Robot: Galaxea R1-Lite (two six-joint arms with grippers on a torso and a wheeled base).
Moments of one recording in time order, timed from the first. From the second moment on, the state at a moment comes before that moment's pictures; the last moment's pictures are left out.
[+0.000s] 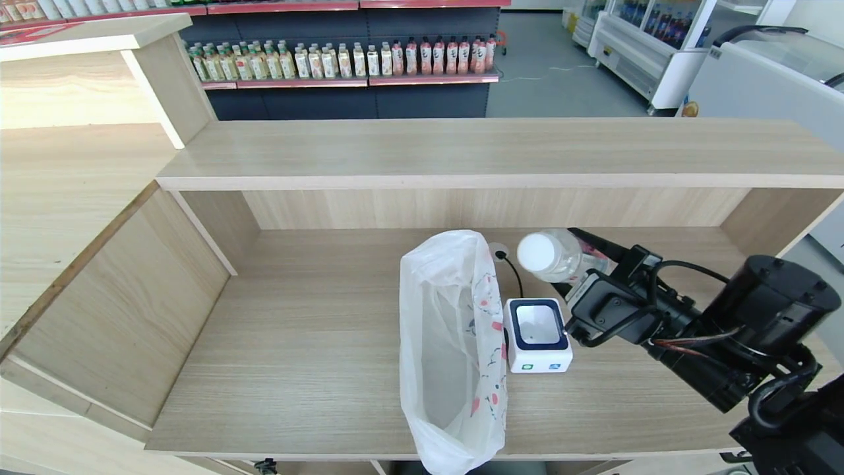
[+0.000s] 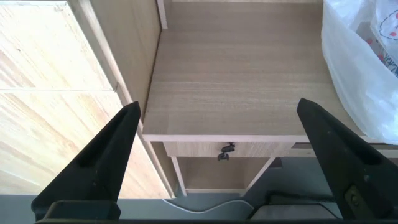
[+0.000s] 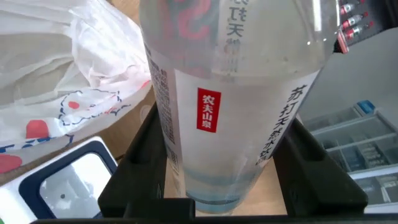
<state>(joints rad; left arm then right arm) 0.00 0.00 0.00 0.00 -0.01 0.01 0.47 1.80 -0.41 -1.57 0.03 -1.14</state>
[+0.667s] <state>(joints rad) 0.00 0.00 0.00 0.00 -0.01 0.00 0.41 1.86 -0.43 -1.58 0.18 -0.96</state>
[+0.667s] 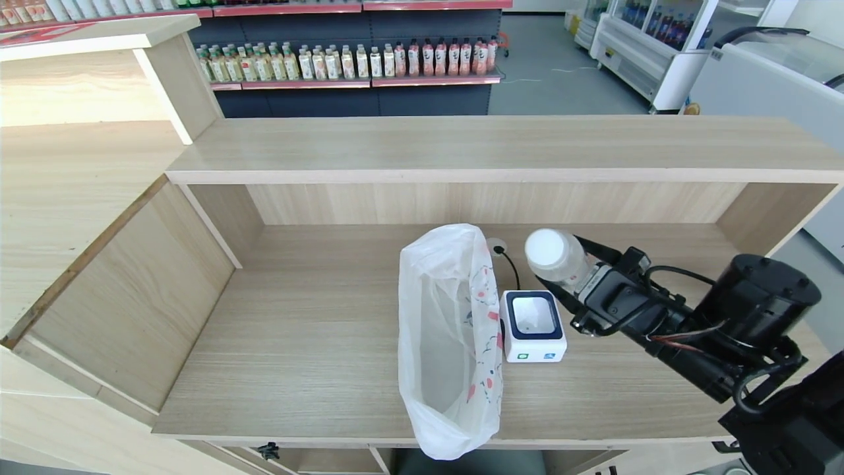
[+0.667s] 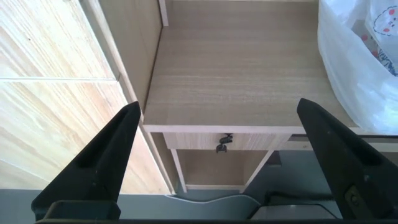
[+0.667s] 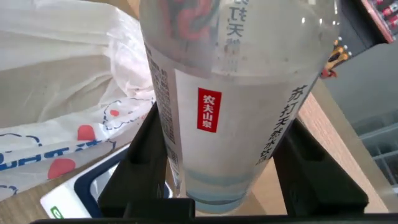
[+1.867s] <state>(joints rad) 0.00 0.00 0.00 0.00 -0.01 0.00 0.24 2.24 -0.86 -1.57 0.57 -0.74</state>
